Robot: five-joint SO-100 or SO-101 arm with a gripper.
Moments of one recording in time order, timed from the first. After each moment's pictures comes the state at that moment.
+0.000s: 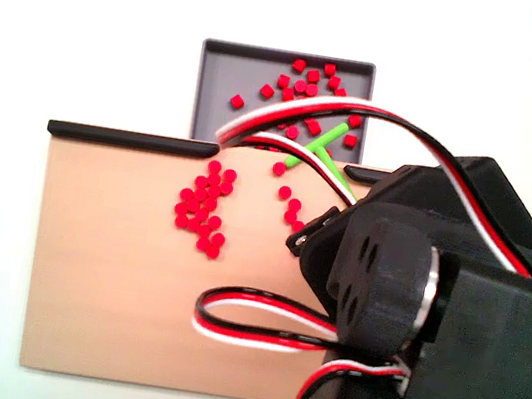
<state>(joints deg) 11.5 55.5 57.5 84.9 -139.1</state>
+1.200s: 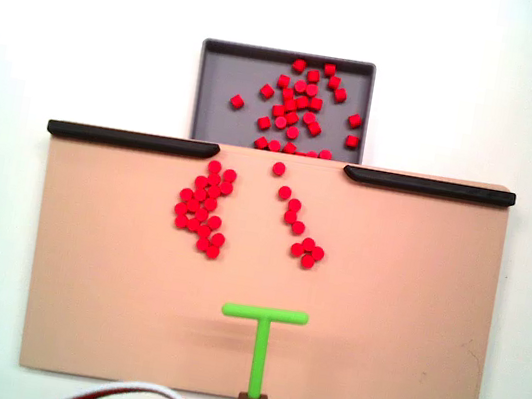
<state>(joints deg) 3.6 107.0 106.8 85.0 -92.1</state>
